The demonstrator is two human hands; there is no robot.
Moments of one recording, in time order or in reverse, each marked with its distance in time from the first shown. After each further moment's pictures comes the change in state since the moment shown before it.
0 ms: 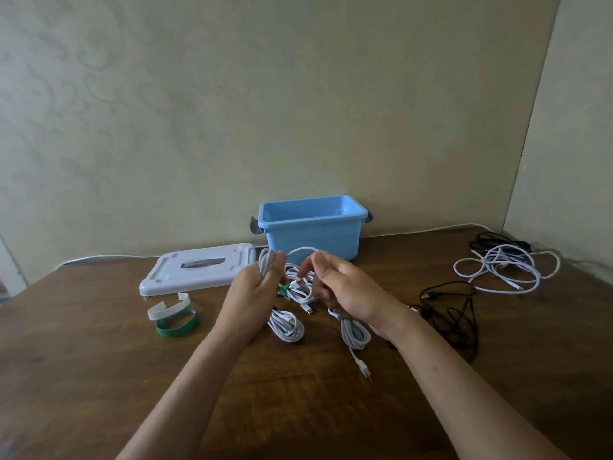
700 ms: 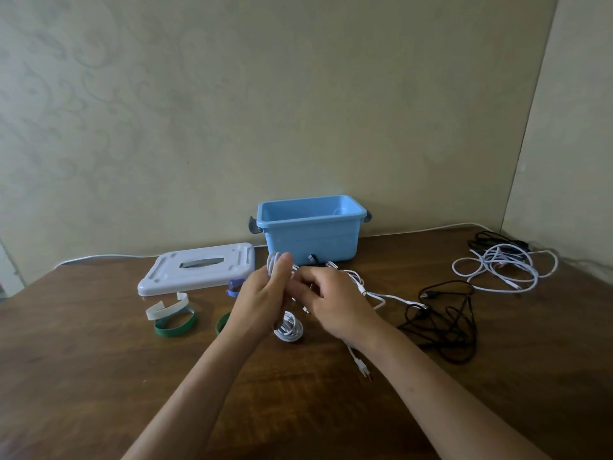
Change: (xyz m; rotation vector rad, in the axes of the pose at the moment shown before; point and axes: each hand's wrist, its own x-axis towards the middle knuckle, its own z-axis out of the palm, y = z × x) left_hand -0.010 0.006 0.010 -0.210 -0.083 -0.012; right_hand 0.002 0.013 0.024 -0.327 0.148 -0.215
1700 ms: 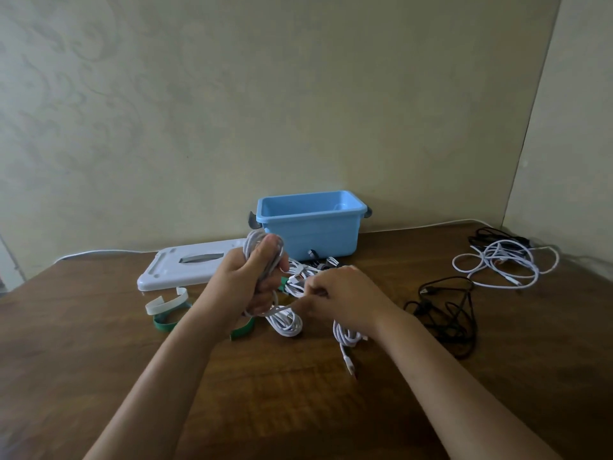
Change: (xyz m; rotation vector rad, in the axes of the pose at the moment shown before) left_hand -0.002 0.020 -0.034 -0.332 -0.258 -0.060; right_hand 0.006 0.015 -0.021 -0.470 -0.202 -0.013
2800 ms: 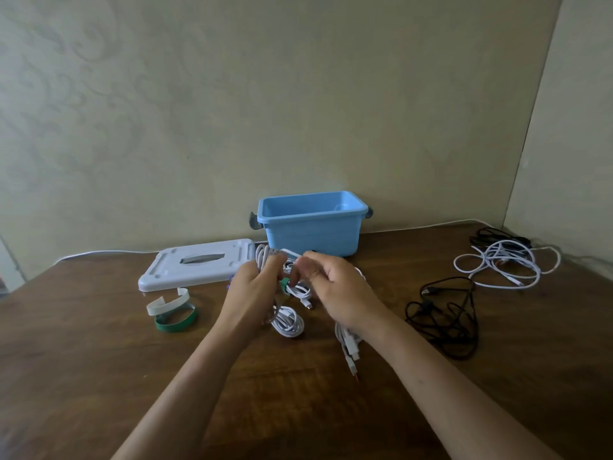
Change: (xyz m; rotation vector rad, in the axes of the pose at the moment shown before) left_hand 0.013 -0.025 0.016 0.278 0.344 -0.037; right_hand -0.006 -0.028 0.001 0.569 0.181 0.084
